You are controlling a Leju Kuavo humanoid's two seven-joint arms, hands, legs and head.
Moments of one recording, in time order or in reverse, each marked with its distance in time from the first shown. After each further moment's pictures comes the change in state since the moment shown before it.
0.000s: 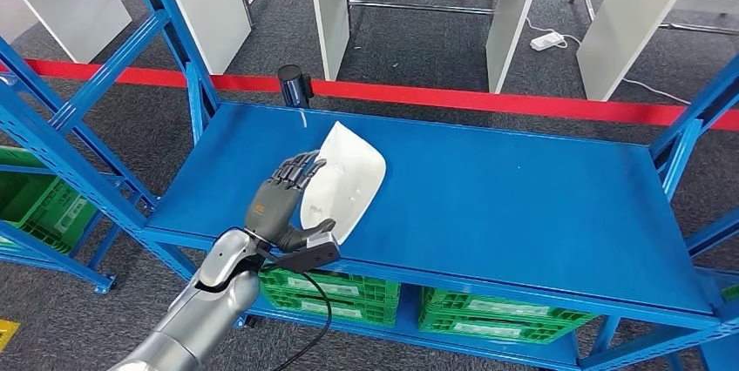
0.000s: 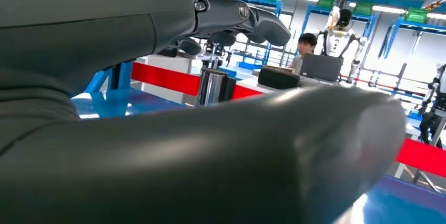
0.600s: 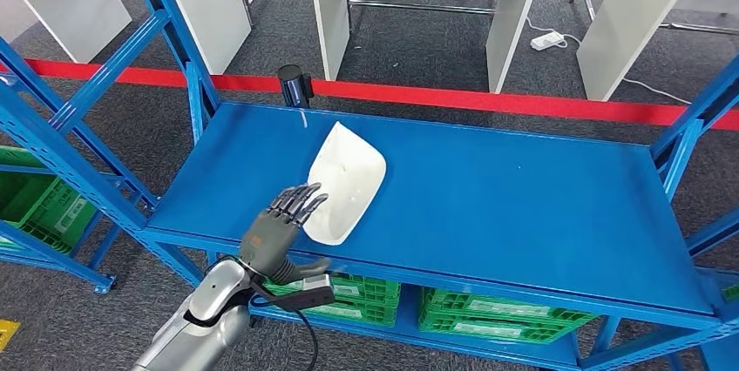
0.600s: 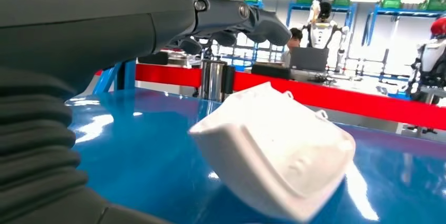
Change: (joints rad) left arm 0.127 0.069 -0.044 -0.116 -0.093 0.008 0.014; right arm 0.002 0.000 0.002 0.000 -0.001 0.000 -0.014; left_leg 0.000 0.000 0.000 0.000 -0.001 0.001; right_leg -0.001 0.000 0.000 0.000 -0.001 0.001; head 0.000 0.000
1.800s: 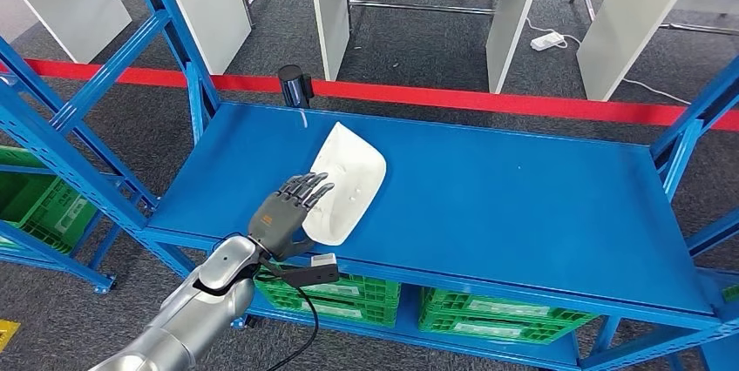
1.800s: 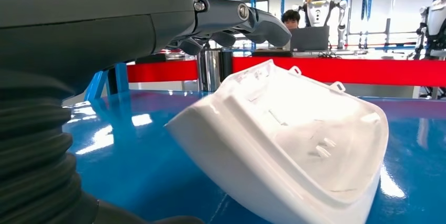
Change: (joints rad) left arm -0.180 -0.030 -0.048 0.253 -0.029 -0.027 0.007; right arm -0.001 0.000 0.020 0.000 -0.010 0.000 0.020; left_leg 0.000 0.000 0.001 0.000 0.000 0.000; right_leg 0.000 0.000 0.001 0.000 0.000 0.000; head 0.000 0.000
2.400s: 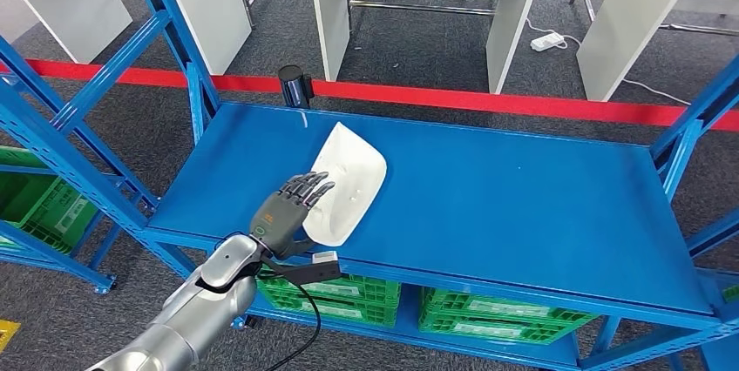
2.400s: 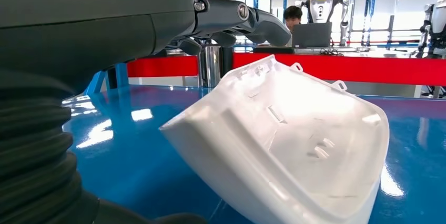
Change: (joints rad) left arm -0.016 -0.013 0.000 0.038 -0.001 0.002 -0.010; right arm 0.000 0.000 0.005 0.000 0.002 0.000 -0.003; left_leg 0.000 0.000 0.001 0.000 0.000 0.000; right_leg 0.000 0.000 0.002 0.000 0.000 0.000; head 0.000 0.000
